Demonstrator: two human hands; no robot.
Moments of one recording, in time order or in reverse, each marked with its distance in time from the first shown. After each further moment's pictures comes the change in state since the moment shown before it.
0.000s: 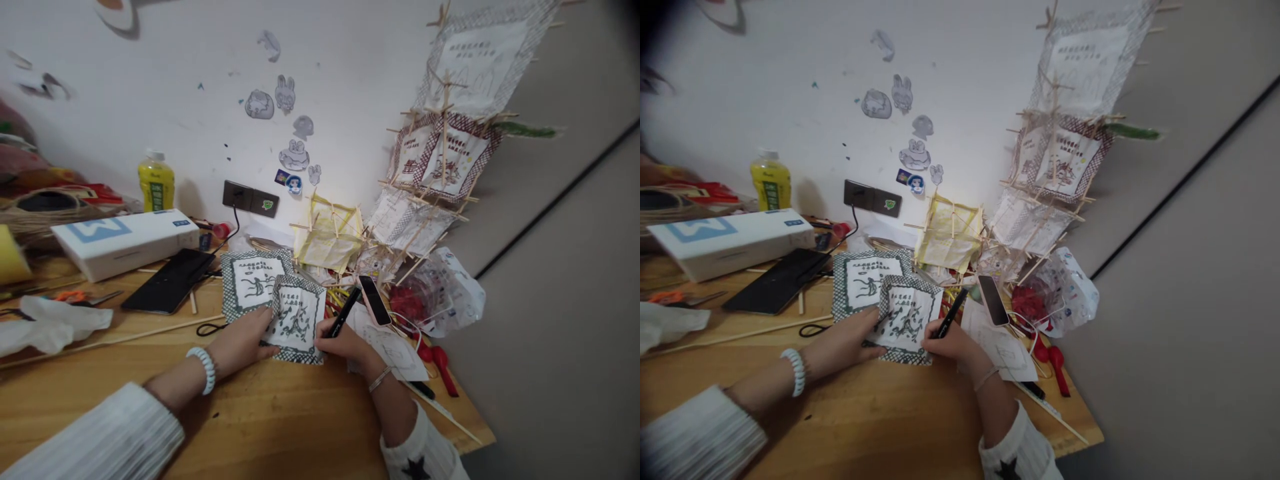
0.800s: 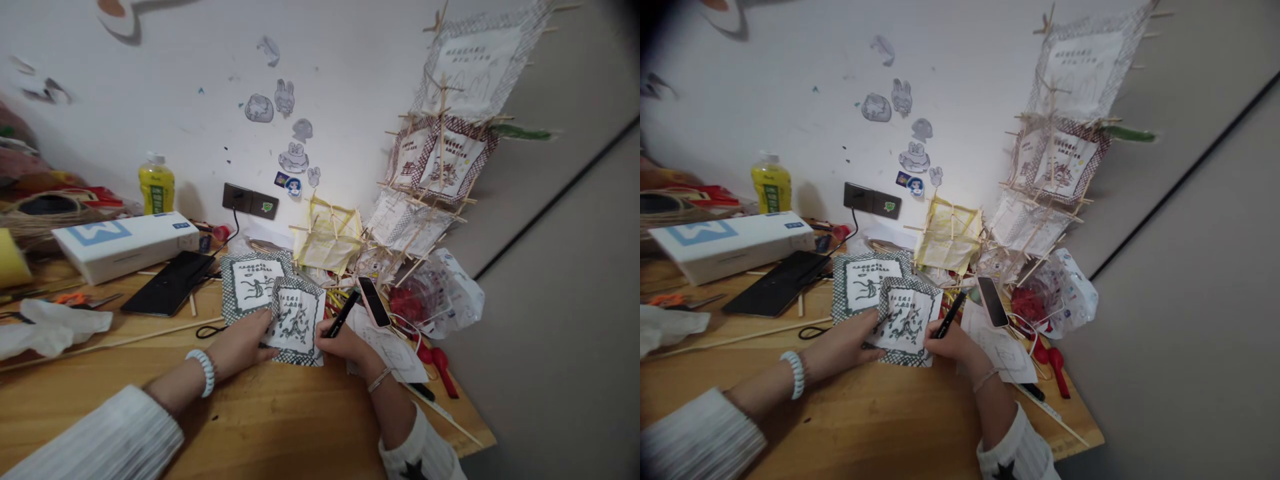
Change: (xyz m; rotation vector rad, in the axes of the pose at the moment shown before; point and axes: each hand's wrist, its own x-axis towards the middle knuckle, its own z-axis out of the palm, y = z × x) left_hand -0.001 0.002 -0.002 -0.027 0.009 -0.021; right_hand 0.004 0.005 0.000 -0.052 0.038 0.012
